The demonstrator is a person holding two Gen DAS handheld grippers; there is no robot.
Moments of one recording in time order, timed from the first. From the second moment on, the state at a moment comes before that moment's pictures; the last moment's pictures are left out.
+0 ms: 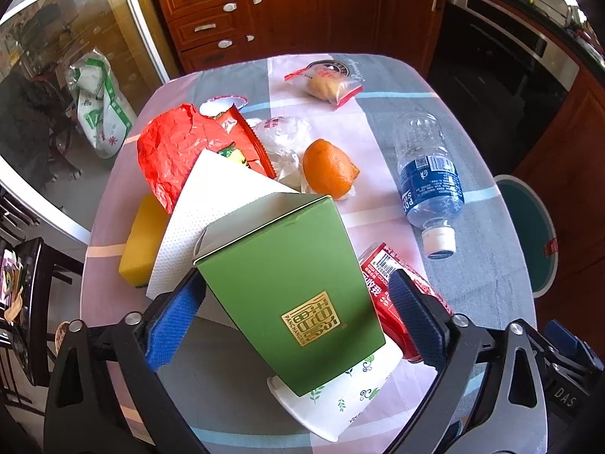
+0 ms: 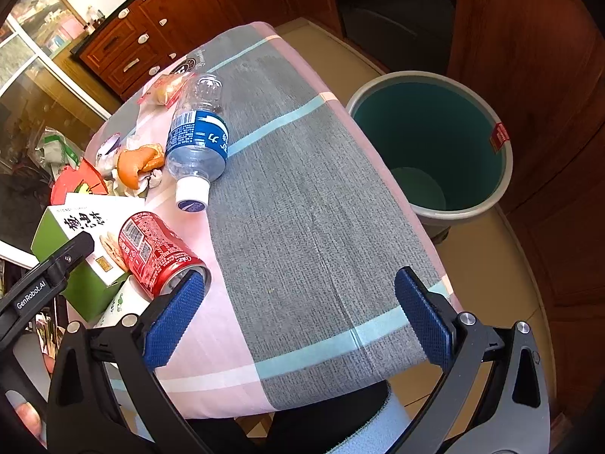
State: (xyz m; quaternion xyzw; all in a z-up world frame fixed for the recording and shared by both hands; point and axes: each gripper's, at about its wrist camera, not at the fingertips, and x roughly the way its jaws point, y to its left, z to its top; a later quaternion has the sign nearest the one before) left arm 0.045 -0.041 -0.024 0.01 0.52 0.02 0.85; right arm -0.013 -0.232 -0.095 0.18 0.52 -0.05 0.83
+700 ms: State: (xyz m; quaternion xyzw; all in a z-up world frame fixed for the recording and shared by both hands) left arm 0.028 0.031 -0.048 -0.02 0.55 -0.05 0.83; right arm 0.014 -0.140 -0.081 0.08 0.53 0.04 0.84
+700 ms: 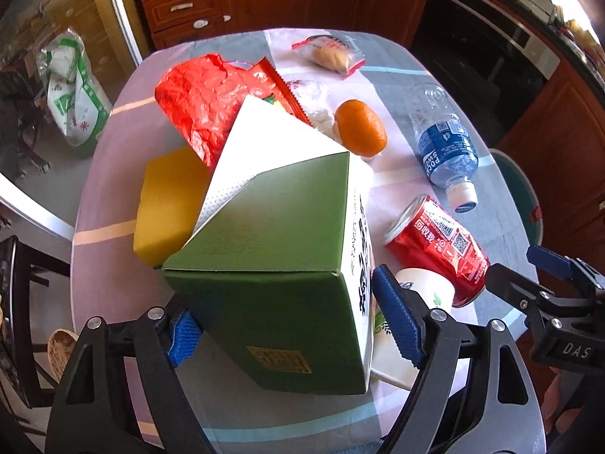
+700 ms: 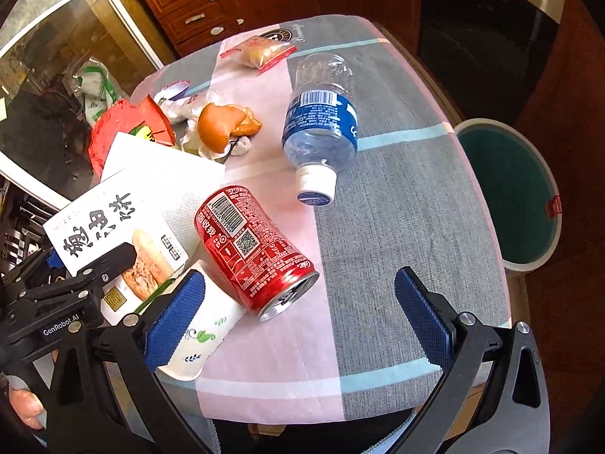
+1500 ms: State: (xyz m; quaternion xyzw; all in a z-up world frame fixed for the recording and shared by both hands) left arm -0.026 0.119 -0.066 -0.05 0.54 -0.12 0.83; right arm 0.002 -0.059 -0.121 0.21 0.61 0.05 0.76
